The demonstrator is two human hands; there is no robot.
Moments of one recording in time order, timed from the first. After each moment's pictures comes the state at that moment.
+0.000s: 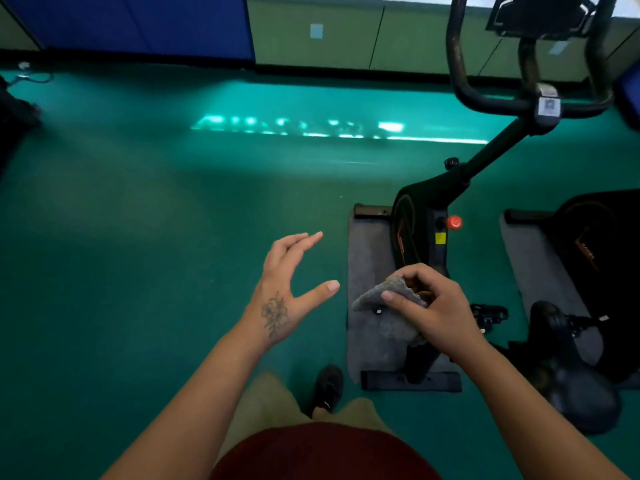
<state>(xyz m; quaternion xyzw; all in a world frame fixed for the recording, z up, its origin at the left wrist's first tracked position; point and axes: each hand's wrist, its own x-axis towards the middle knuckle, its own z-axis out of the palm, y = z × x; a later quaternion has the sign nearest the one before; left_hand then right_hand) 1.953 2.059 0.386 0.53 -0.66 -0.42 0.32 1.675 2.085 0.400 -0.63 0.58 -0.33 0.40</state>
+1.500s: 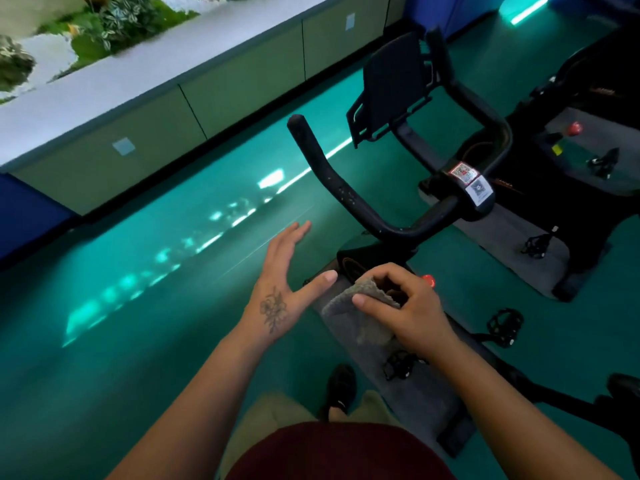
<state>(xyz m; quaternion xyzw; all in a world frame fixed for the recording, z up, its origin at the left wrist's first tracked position) 1.782 1.518 0.402 0.29 -0.78 -0.52 0.18 1.623 1.691 0.406 -0.39 0.70 -0.52 0.30</state>
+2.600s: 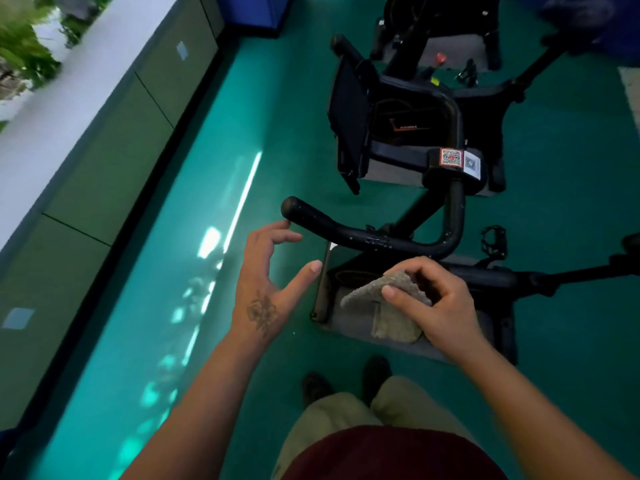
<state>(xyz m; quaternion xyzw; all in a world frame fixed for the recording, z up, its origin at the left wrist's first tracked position) 1.695 1.280 0.421 0.06 -0.84 -0.52 0.13 1.667 1.538 0.418 -0.12 0.77 -0.63 0.08</state>
